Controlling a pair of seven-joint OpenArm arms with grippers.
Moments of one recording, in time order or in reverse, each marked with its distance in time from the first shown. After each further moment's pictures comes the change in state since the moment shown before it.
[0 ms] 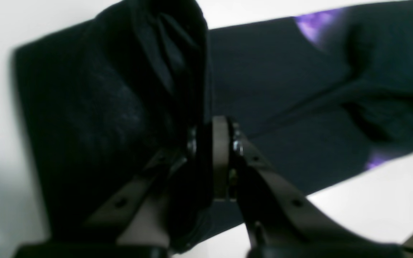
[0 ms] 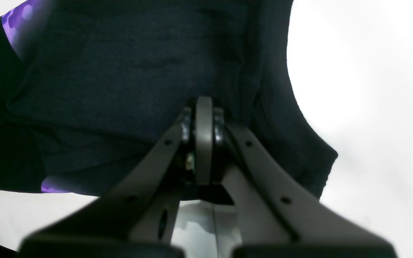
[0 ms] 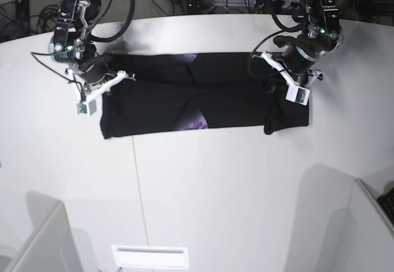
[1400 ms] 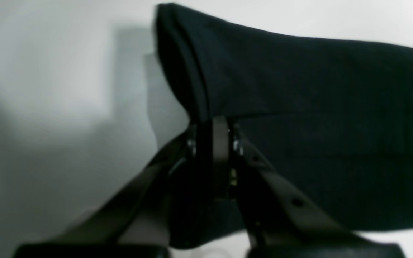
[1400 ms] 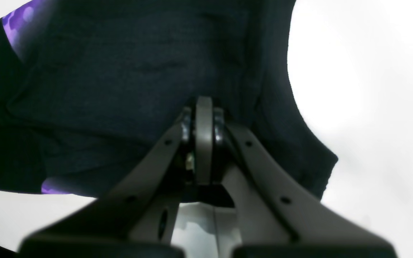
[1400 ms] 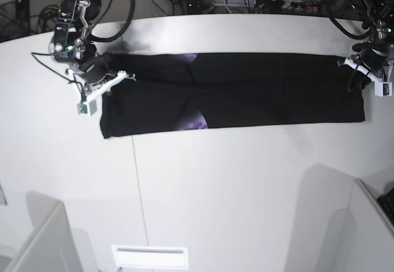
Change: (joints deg) left arm -6.4 -6.8 -35.3 -17.7 -0.2 -15.3 -0.3; right arm 0.0 0.0 -0.2 0.0 0.0 0.0 0.1
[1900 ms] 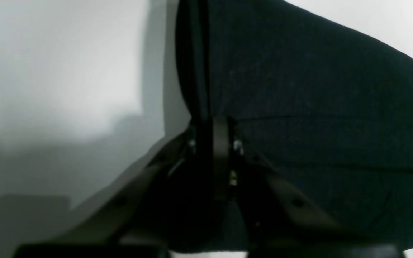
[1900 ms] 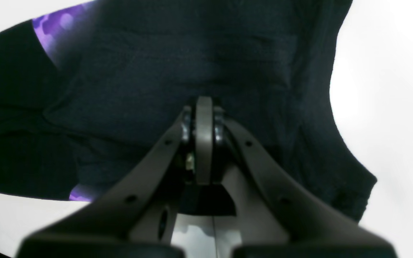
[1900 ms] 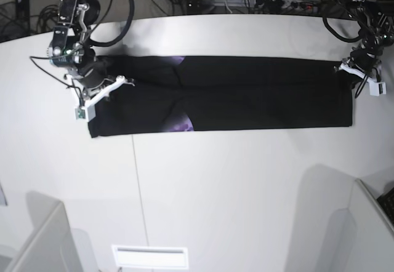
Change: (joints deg) left arm -6.5 -1.6 0.9 -19.0 -2.7 -0.7 -3.1; right arm 1.4 0.2 0.1 0.0 0.0 0.0 0.2
